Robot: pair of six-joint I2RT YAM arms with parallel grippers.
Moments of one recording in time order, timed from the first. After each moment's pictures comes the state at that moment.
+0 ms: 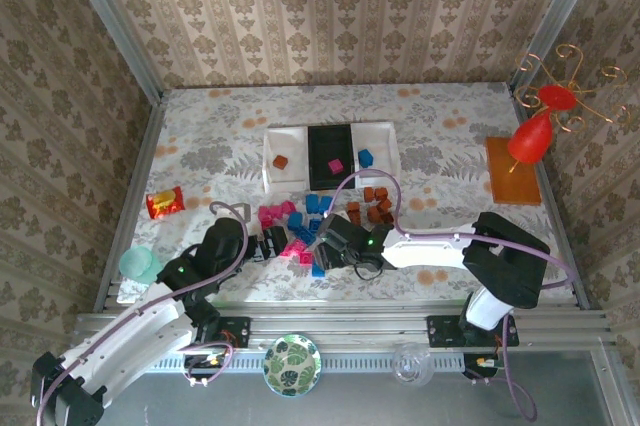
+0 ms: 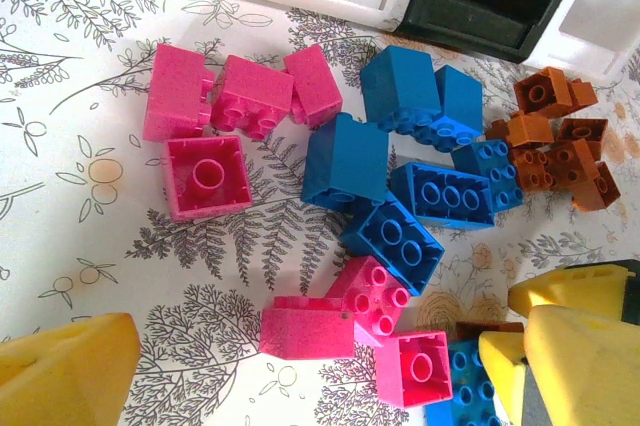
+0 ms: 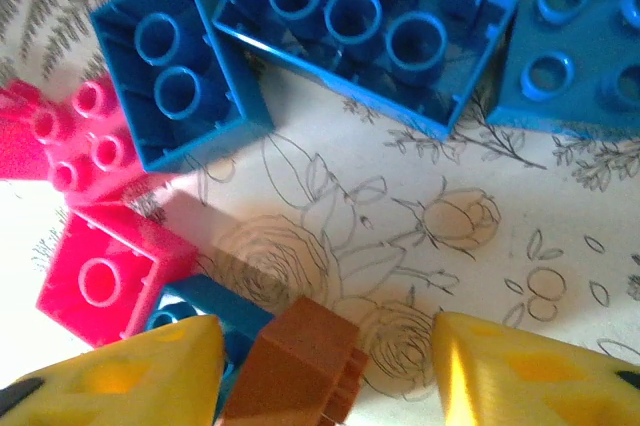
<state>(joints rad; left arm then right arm) -0.73 0.59 0.36 -0.44 -0.07 -0.75 1.03 1.62 0.82 -0.22 0.15 0.70</state>
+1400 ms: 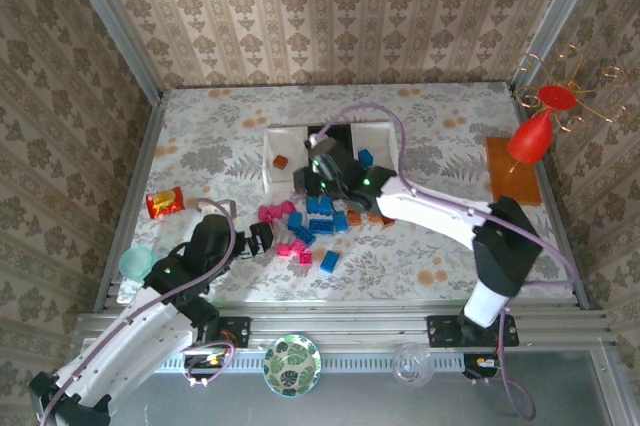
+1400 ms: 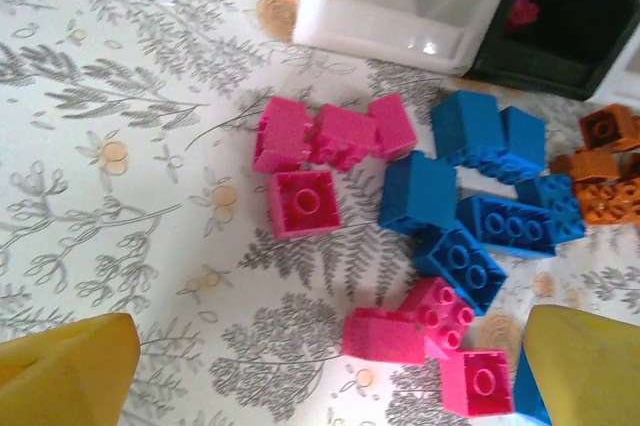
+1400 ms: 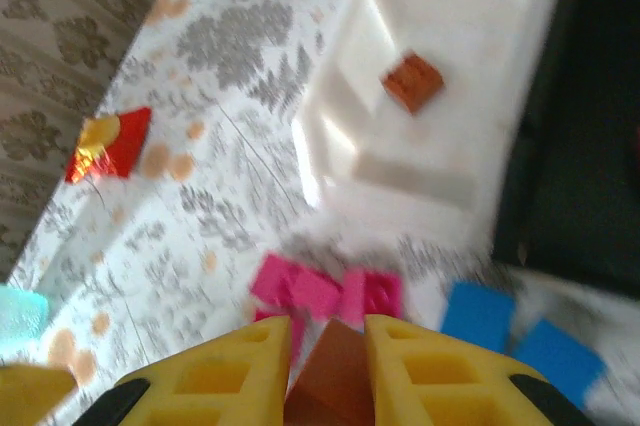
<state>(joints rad) -0.66 0.53 0.45 -0.64 -0.16 -0.68 0.82 1.74 1.36 -0.25 0.06 0.58</state>
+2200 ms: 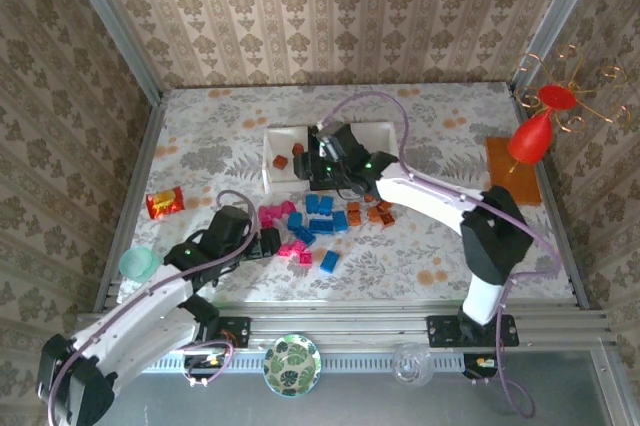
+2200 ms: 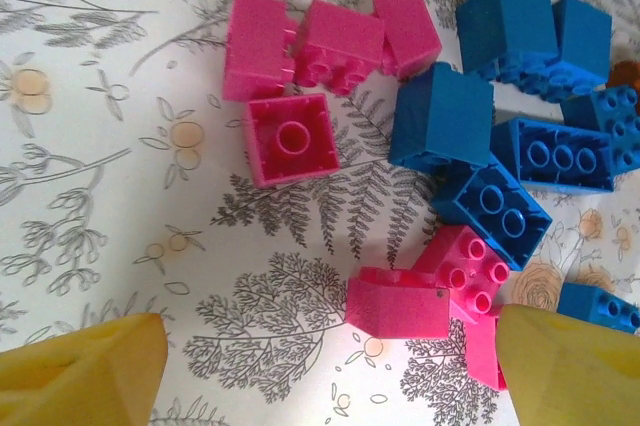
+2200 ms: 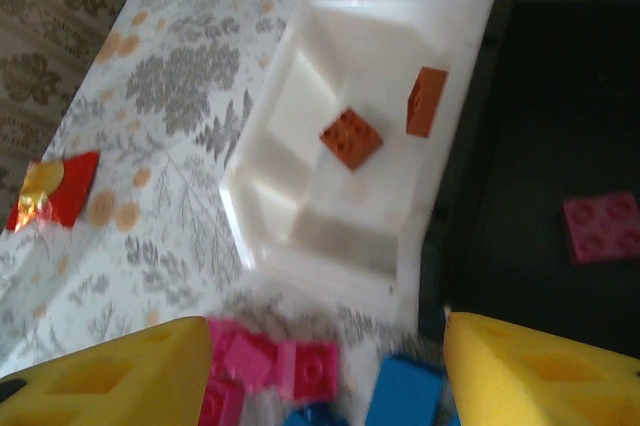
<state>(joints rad) -0.65 0.78 0.45 -0.55 -0.03 -0.64 0.74 1.74 1.32 -0.23 0.04 0.53</state>
